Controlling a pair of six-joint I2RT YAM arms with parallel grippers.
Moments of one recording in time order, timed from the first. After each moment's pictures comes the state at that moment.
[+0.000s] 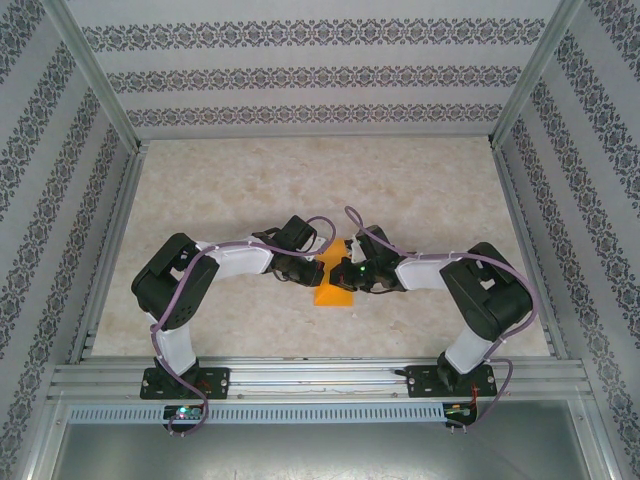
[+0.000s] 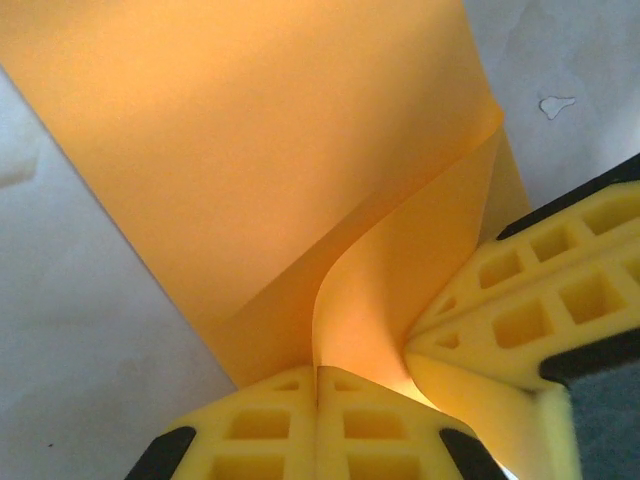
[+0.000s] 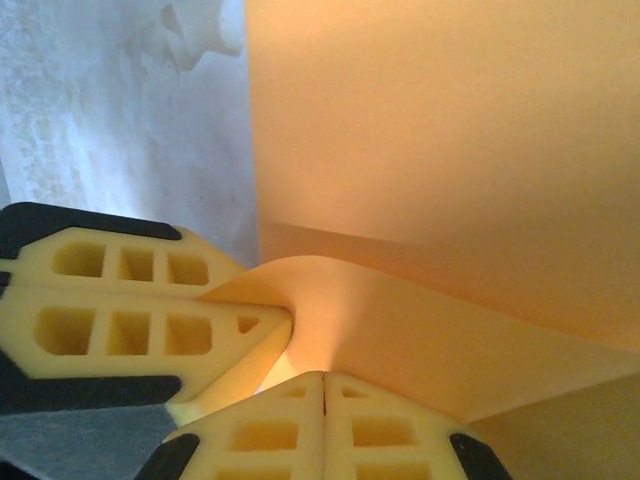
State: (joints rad) left arm -0.66 1.84 1.02 -0.30 0.36 -0.32; right arm 0.57 1.68 0.65 0.10 -0.56 0.83
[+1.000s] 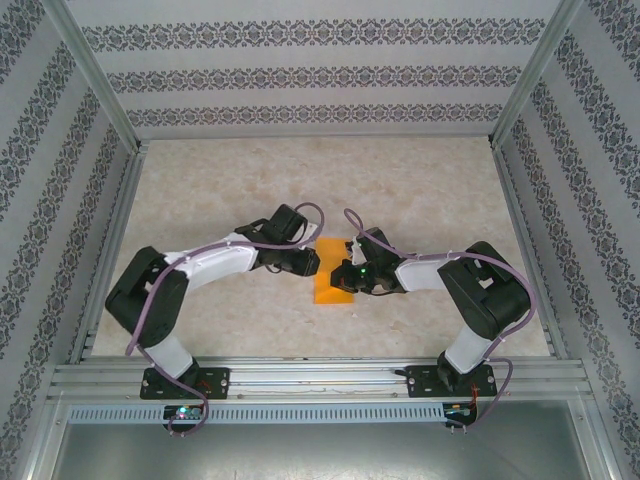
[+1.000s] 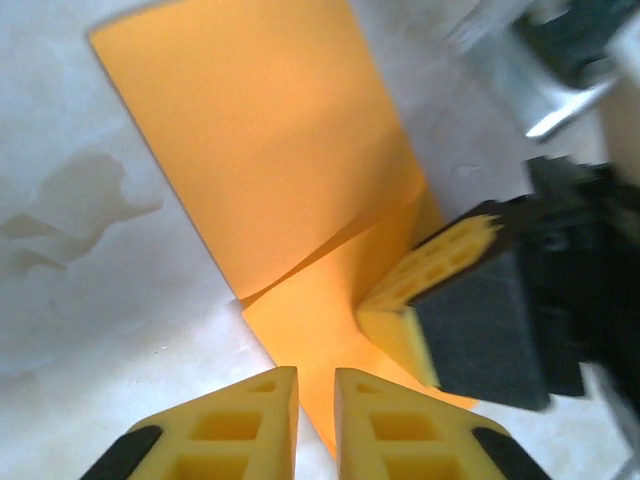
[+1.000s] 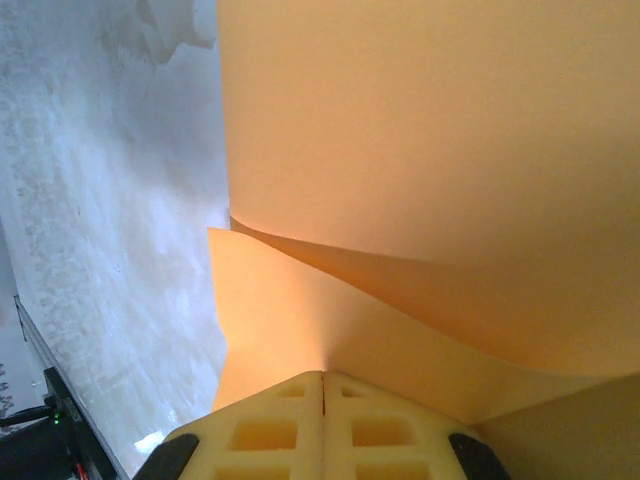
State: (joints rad) left arm -0.63 1.64 1.02 -0.39 0.31 -0.34; right arm 0.57 1.69 0.63 0.12 -0.55 0.81
